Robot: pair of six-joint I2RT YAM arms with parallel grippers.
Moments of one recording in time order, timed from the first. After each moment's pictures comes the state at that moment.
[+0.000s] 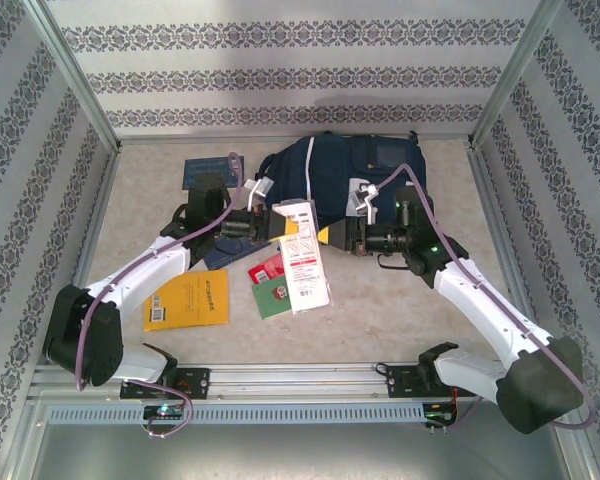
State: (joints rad) left arm -0.36 1.37 0.94 0.09 1.07 -0.87; right arm 0.37 1.12 0.88 -0.25 -0.87 0.71
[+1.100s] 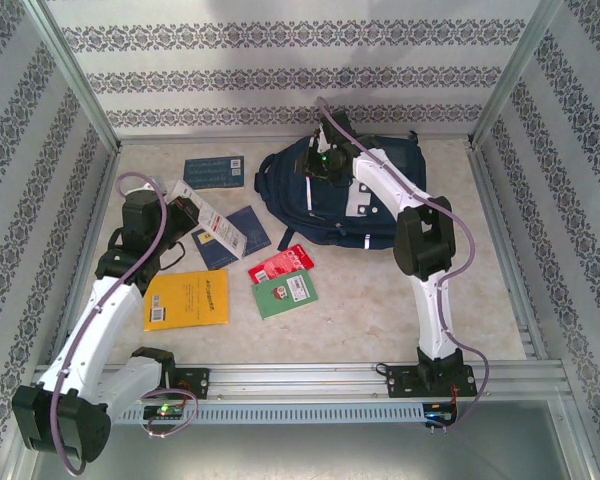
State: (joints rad) left arm -0.12 0.97 0.86 -0.37 0.08 -0.75; right arm 0.38 2.25 2.05 -0.71 -0.31 0.53
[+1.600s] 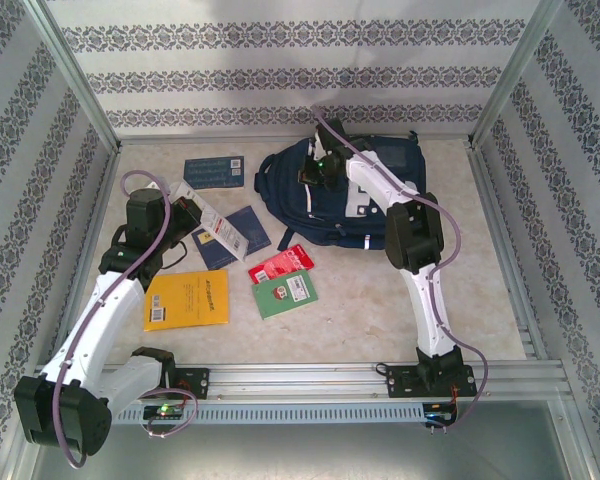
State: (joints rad) left arm -0.12 1.00 0.86 -0.37 0.09 -0.75; right arm 0.38 2.37 2.12 -0.74 -0.36 0.52
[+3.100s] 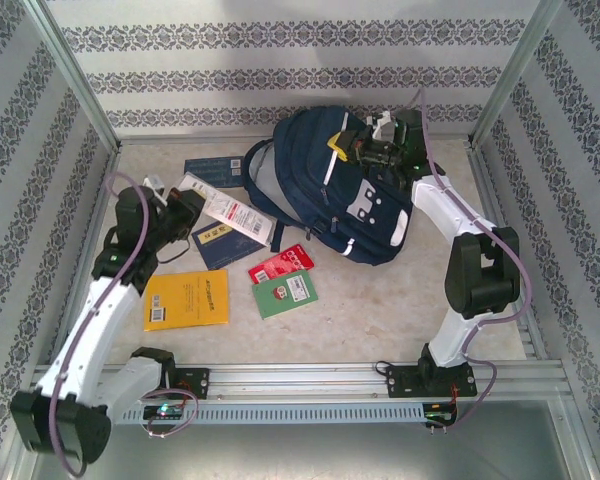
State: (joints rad) left arm -0.12 1.00 0.90 -0.28 0.26 -1.11; right arm 0.17 1.77 1.40 0.12 -0.88 1.26
